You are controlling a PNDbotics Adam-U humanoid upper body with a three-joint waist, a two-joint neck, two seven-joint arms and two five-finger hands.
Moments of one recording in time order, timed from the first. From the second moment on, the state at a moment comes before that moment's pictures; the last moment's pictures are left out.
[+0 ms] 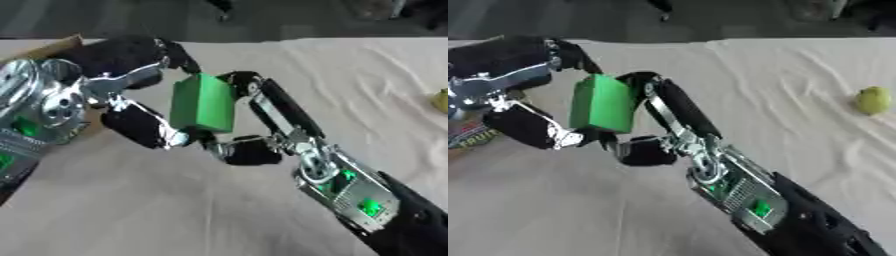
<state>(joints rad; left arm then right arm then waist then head) -0.92 0.62 -0.56 -1.89 -0.65 0.40 -0.66 -0.71 -0.39 0.65 -1.85 0.23 0.38 -0.16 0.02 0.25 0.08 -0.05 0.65</state>
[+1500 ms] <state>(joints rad) -0.91 0.63 -0.57 -1.90 -0.48 0.42 -0.51 -0.72 -0.39 0.65 -1.85 0.26 0.41 -0.16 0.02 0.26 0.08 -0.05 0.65</state>
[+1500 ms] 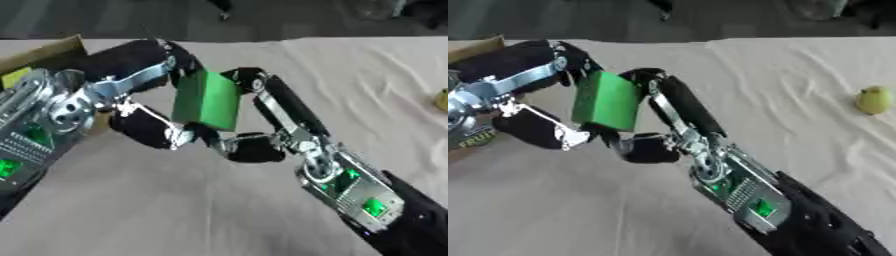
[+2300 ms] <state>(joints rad) -0.88 0.68 -0.56 -1.93 -0.47 0.42 -0.51 -0.71 -0.42 0.63 -1.84 0.36 0.48 -0.04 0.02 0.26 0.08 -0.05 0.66</state>
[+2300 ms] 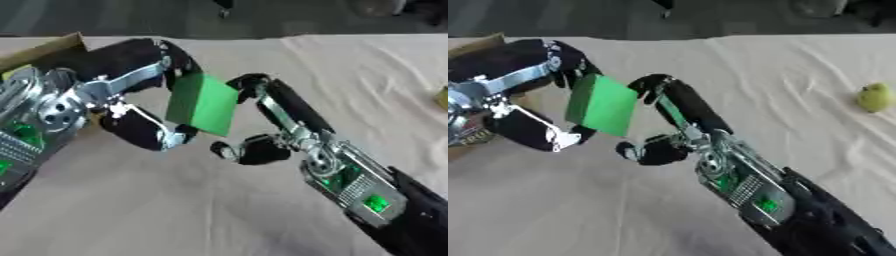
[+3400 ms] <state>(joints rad) -0.65 0.86 -0.33 -1.98 -0.46 0.51 -0.32 -0.69 -0.45 0.59 -1.87 0.33 0.53 -0.12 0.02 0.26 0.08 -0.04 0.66</state>
